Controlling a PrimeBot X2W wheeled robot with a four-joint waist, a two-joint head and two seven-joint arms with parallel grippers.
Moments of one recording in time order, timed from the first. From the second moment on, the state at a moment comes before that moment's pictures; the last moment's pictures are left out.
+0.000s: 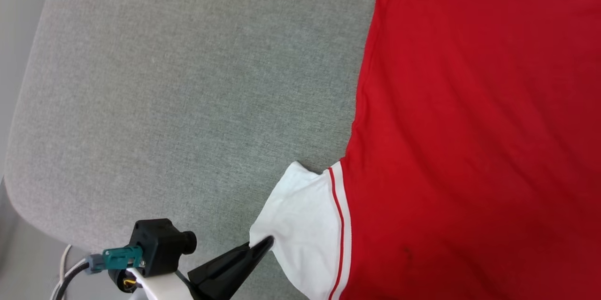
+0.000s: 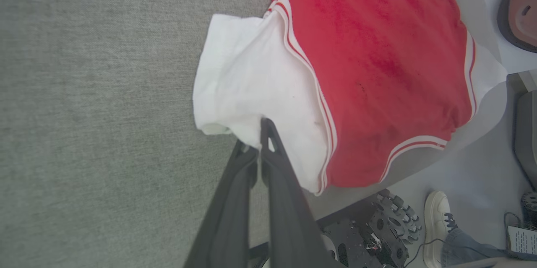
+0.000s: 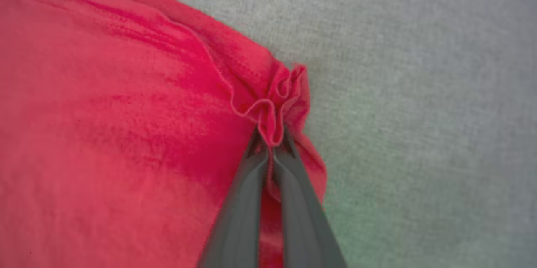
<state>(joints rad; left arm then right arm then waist) 0.01 0.68 -0.48 -0.55 -0.87 -0.04 0.30 -0.91 -0.57 -0.06 0.29 0.31 0.13 1.18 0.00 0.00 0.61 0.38</state>
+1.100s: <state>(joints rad) 0.14 0.68 -0.39 -0.43 -0.91 0.07 0.21 0.00 -0.48 -0.11 -0.02 0.56 0.13 1.08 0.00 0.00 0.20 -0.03</state>
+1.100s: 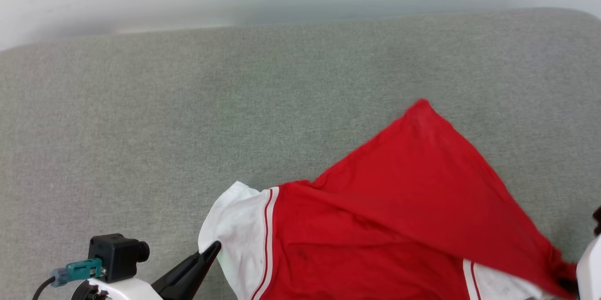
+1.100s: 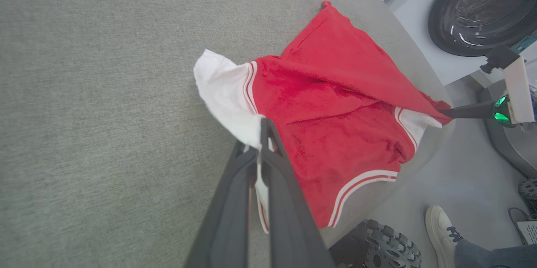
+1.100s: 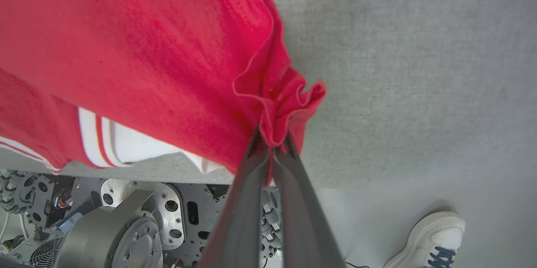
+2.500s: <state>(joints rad) -0.02 0.59 -0.50 -0.50 -0.81 0.02 0.19 -0.54 -0.50 0.09 0.22 0.42 0.13 1.02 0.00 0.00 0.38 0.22</state>
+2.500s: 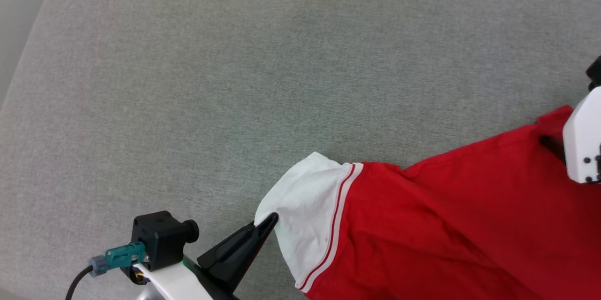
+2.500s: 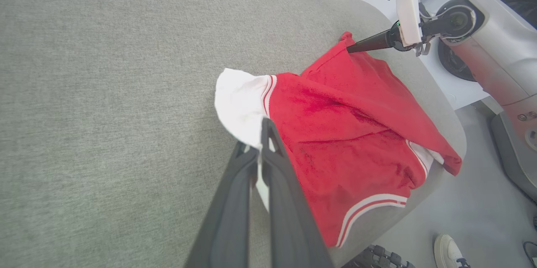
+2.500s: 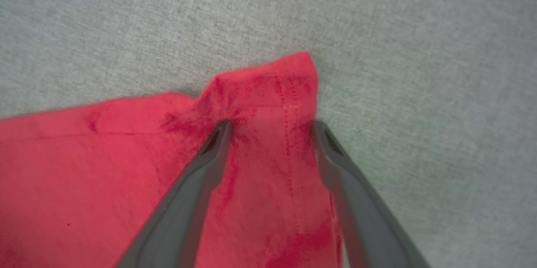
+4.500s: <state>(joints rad) -0.33 0.73 -0.03 -0.68 -0.85 0.14 0.09 -0.67 -0.48 0.09 -0.20 0.57 0.13 0.68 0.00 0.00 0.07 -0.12</state>
